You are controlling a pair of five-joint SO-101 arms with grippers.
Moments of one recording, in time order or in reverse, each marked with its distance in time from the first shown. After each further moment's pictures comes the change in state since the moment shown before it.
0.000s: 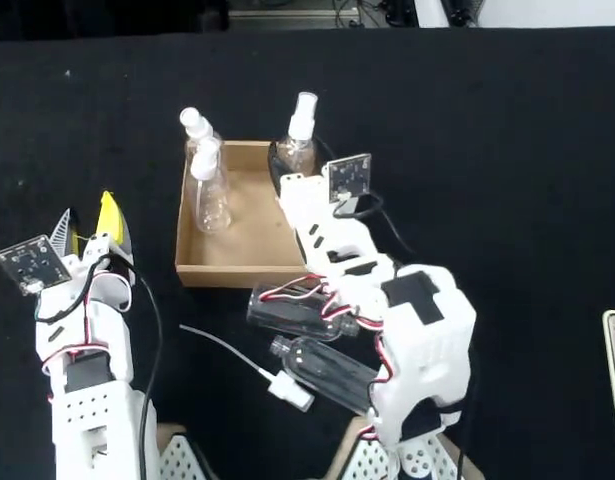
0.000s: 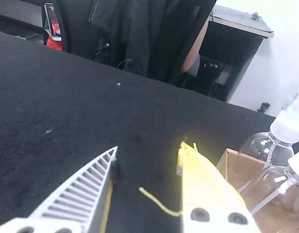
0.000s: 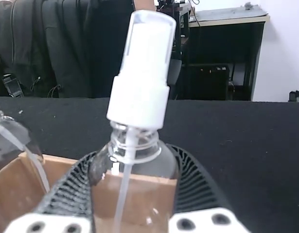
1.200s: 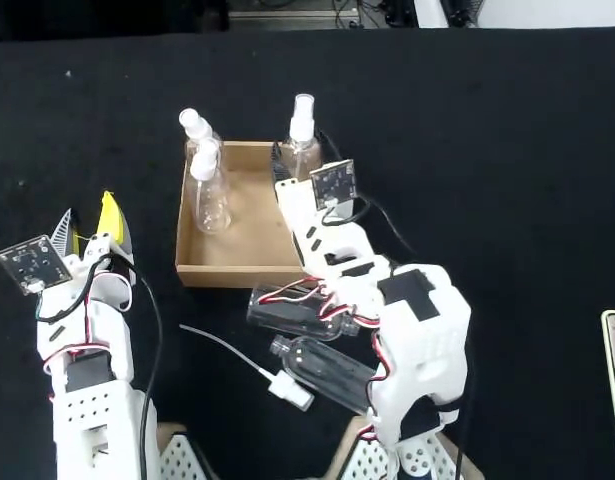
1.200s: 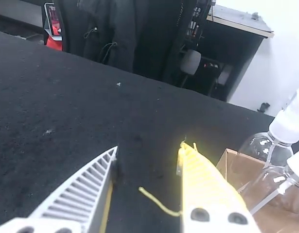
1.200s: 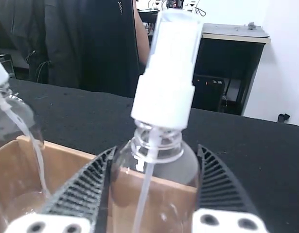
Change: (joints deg) left arm 0.0 0.0 0.0 0.0 0.0; right arm -0.7 1.1 0.2 -1.4 8.4
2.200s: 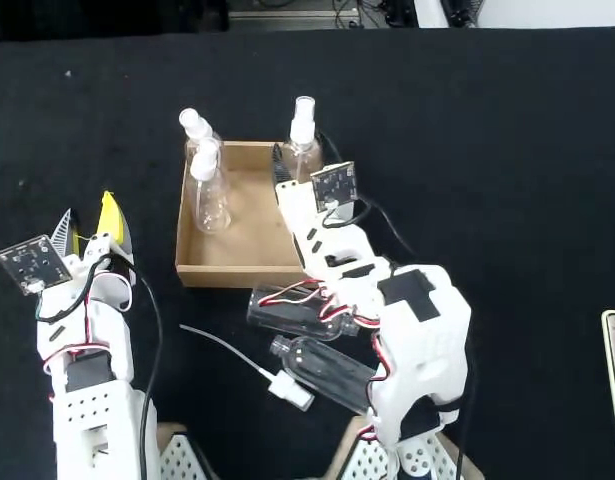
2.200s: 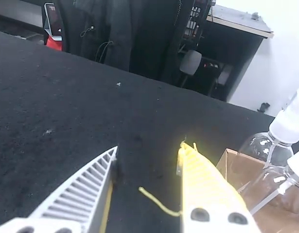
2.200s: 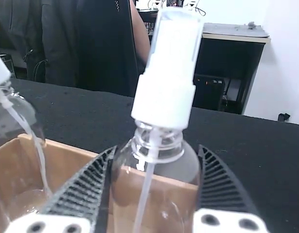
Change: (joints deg) left arm 0.0 0.0 0.0 0.0 0.0; right arm 0.0 0.0 0.7 -0.5 0.0
